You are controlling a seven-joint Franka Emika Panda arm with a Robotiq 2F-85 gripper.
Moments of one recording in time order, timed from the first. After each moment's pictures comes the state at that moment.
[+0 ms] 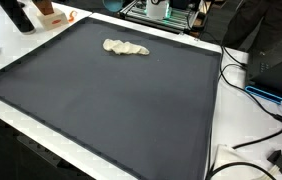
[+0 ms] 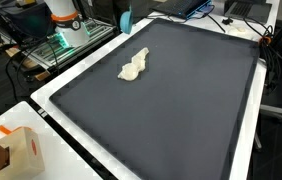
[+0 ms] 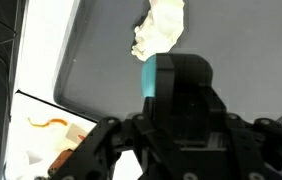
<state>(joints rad) -0.13 -0.36 0.24 -2.39 -0.25 2.09 1.29</state>
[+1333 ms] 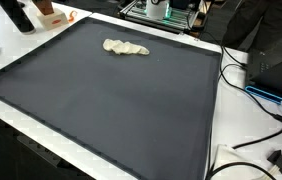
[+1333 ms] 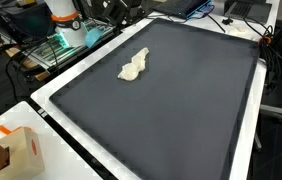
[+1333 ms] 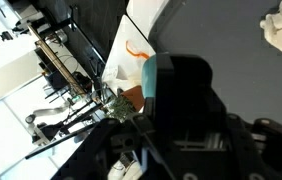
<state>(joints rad) 0.06 0.05 0.21 -2.23 -0.77 1.59 1.43</state>
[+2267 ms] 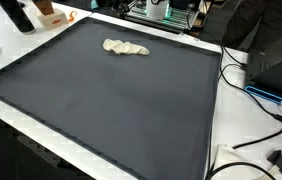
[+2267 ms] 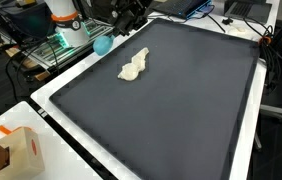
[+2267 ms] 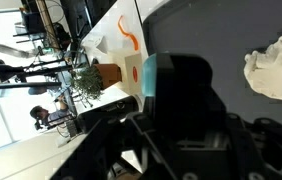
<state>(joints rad) 0.12 0.11 0.20 -2.23 -0.83 1.64 1.09</state>
